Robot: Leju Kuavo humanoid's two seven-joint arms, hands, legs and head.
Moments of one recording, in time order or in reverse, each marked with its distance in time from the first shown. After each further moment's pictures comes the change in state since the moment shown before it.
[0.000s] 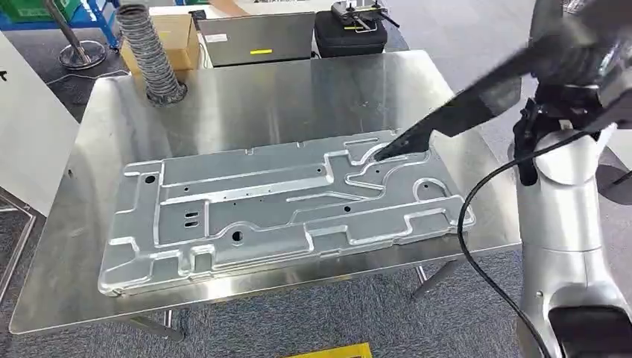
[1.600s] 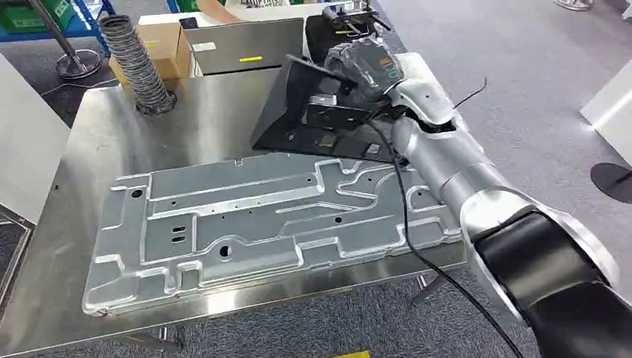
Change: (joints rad) left arm -0.009 -0.021 0.001 0.001 -0.056 -0.037 -0.171; right arm -0.372 0.317 0.517 1.089 0.692 0.000 0.054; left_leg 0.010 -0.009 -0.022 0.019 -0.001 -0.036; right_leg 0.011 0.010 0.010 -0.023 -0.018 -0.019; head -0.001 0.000
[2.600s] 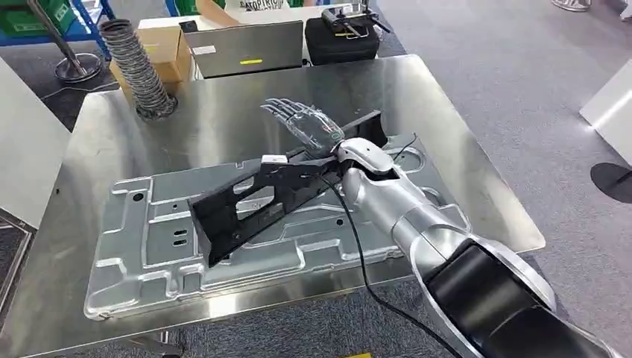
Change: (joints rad) left arm -0.010 -0.038 0.000 0.001 -0.020 0.032 0.039; right arm 0.127 0.152 0.051 0.073 -0.135 0.083 -0.048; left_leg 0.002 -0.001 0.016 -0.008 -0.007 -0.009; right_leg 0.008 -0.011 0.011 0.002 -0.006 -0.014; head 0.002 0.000
